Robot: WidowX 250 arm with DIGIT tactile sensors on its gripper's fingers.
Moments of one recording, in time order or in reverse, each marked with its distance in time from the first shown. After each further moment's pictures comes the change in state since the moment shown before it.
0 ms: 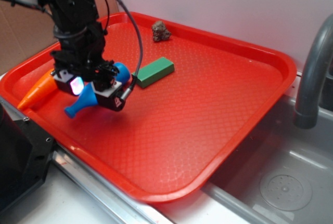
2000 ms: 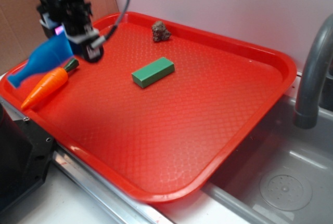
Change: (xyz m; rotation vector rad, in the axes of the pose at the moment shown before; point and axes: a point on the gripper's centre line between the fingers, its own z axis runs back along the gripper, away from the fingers) arm -0.002 0.009 0.087 -0.019 0.032 -0.122
